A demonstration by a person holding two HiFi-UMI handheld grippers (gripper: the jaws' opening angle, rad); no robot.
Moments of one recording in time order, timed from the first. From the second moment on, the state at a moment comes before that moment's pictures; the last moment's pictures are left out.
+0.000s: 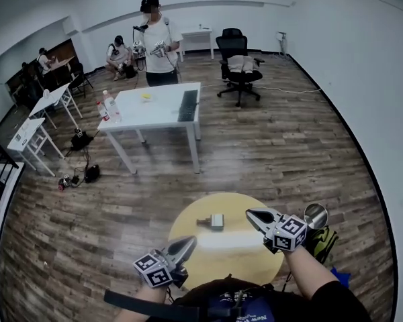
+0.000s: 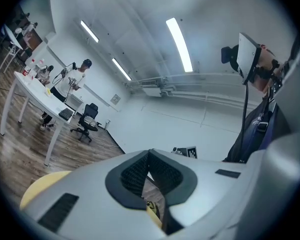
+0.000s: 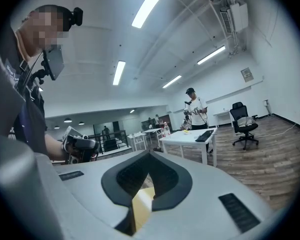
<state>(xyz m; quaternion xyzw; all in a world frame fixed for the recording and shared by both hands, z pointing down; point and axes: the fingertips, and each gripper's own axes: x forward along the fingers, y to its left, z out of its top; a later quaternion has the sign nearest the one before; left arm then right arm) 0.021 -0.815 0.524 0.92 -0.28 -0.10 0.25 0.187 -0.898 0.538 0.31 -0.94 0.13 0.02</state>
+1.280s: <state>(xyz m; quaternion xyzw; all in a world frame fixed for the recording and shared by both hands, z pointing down) -0.110 -0.952 0.679 0.90 -0.31 -0.05 0.31 0.003 -1.027 0.842 0.14 -0.91 -0.03 0.39</state>
